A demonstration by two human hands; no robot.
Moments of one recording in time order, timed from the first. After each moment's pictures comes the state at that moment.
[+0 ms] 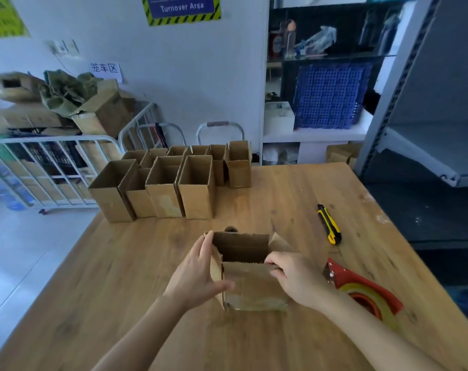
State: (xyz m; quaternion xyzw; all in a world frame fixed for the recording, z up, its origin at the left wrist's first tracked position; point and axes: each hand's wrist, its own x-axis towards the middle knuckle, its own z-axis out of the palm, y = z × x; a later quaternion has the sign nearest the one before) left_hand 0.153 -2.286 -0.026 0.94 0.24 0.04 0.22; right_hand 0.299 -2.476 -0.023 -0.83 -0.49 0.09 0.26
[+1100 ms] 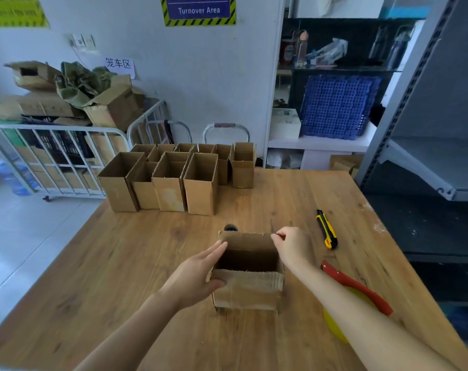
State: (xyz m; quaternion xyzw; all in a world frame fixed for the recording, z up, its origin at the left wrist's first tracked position) left_hand 0.131 -2.290 -0.031 0.97 0.15 0.01 0.20; right_hand 0.326 -2.440 -0.022 -0.92 -0.26 0.04 0.29
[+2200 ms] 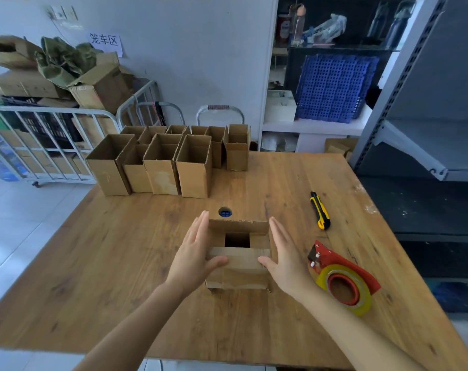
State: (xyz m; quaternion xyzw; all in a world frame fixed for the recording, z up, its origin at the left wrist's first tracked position) left_hand 0.140 -2.317 -0.044 0.92 0.25 0.13 0.28; right_hand 0.277 -2.487 -0.049 -0.84 -0.39 0.12 0.35
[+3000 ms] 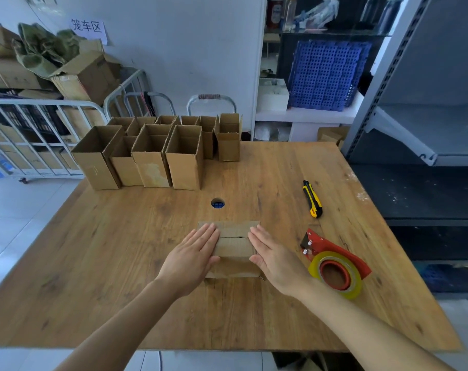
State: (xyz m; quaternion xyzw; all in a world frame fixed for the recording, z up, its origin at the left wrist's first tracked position) left_hand 0.131 -2.310 -0.070 0.99 0.11 0.00 0.04; right_hand 0.284 -2.501 -0.070 -0.82 -0.53 0.13 0.18
